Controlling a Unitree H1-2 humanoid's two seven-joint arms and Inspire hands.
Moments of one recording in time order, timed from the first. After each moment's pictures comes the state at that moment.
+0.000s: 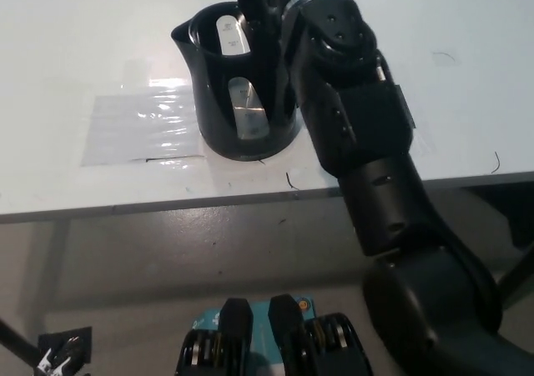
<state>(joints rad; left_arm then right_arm) 0.30 0.15 0.24 -0.01 -0.39 0.00 -0.21 -1.25 0.21 -0.13 0.74 0.13 0.18 -0.12</state>
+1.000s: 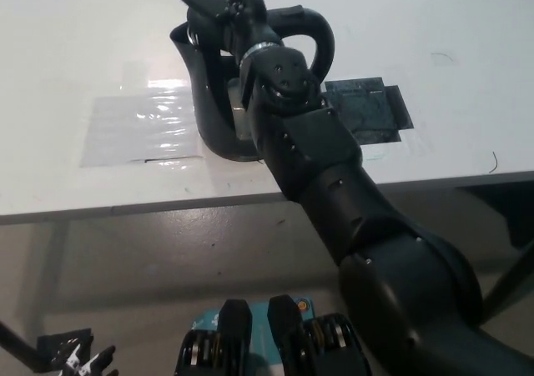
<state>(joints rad) 0.31 0.12 0.18 -0.05 -0.37 -0.01 -0.22 -1.32 0.25 -0.08 1.17 0.11 -0.11 -0.15</state>
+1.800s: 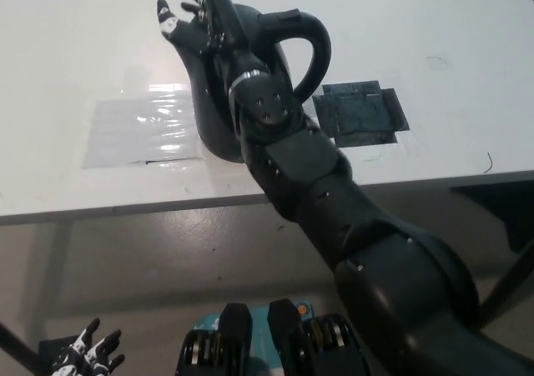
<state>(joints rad) 0.29 0.12 0.18 -0.08 -0.37 0.01 -0.22 -1.27 0.27 0.01 1.30 0.04 -0.26 -0.17</state>
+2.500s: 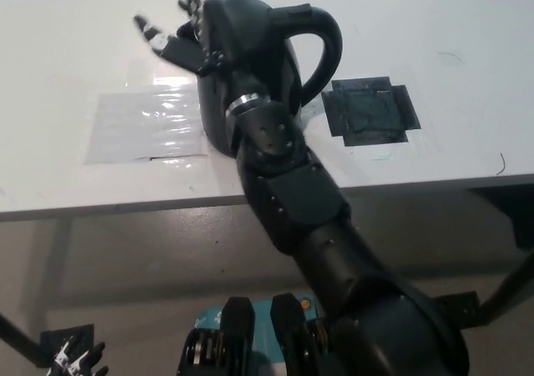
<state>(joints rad) 0.31 0.12 0.22 -0.07 -0.38 0.00 -0.22 -1.10 0.29 0.00 0.86 0.03 -0.21 -0.13</state>
